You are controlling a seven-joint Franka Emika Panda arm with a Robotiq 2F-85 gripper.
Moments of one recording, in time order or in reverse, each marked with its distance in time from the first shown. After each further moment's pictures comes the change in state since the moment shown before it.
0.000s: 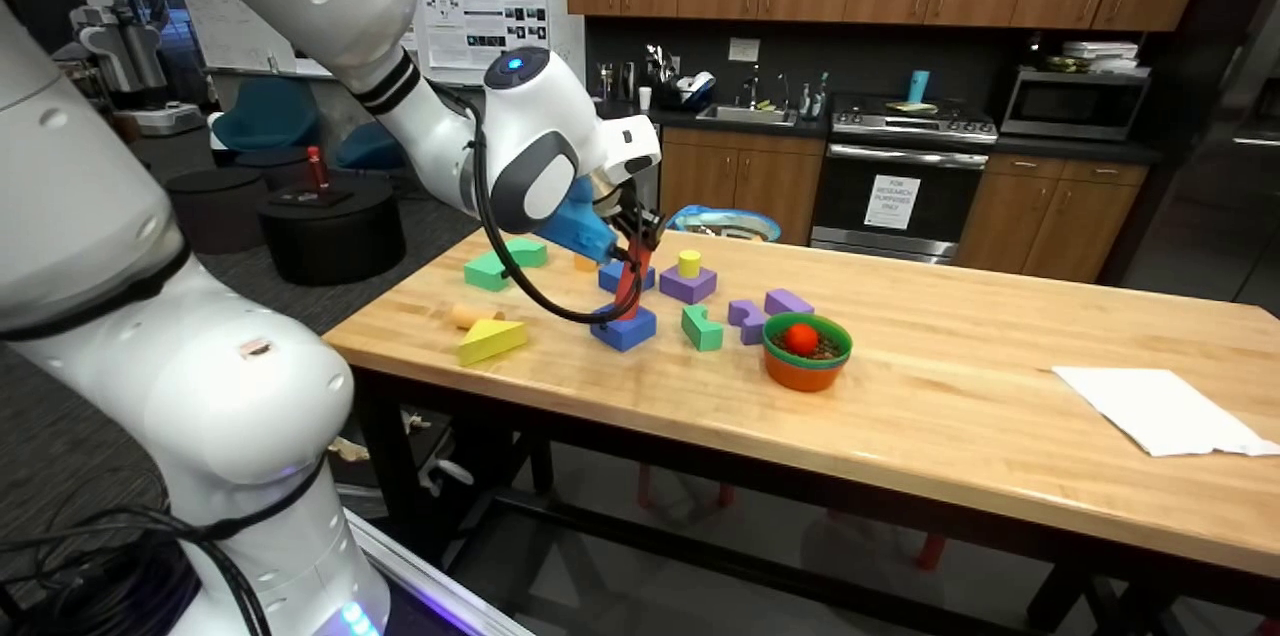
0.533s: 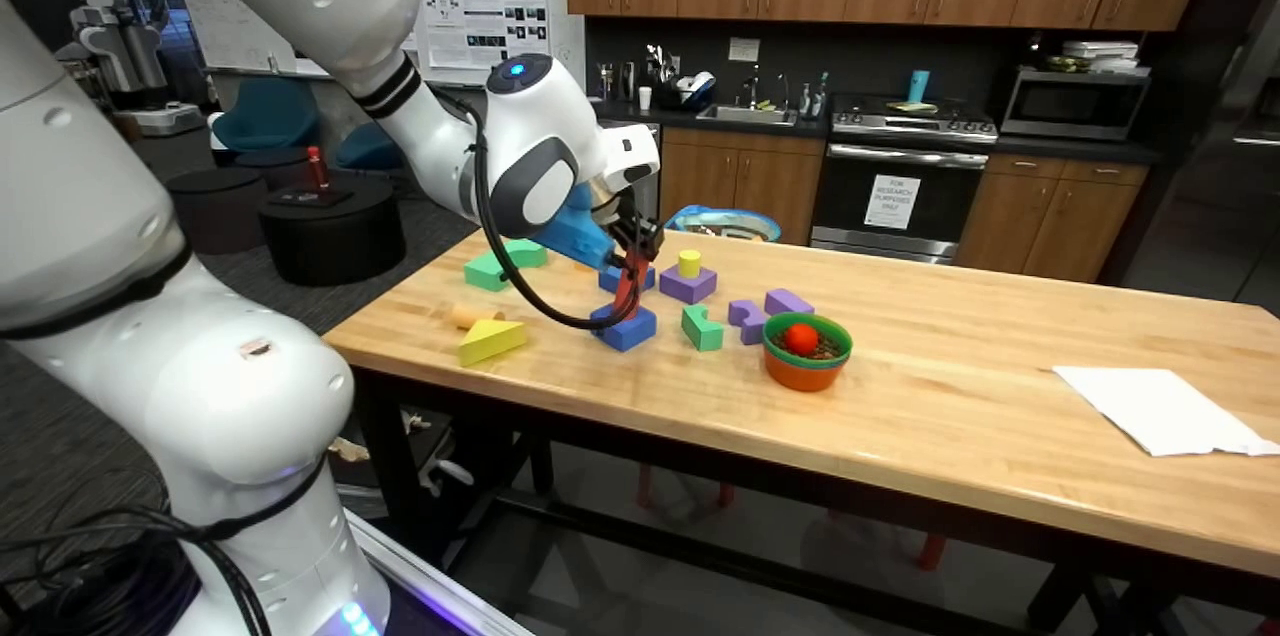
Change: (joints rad) arm 0.001 0.010 -0.001 -0.009 0.000 -0.022 -0.002
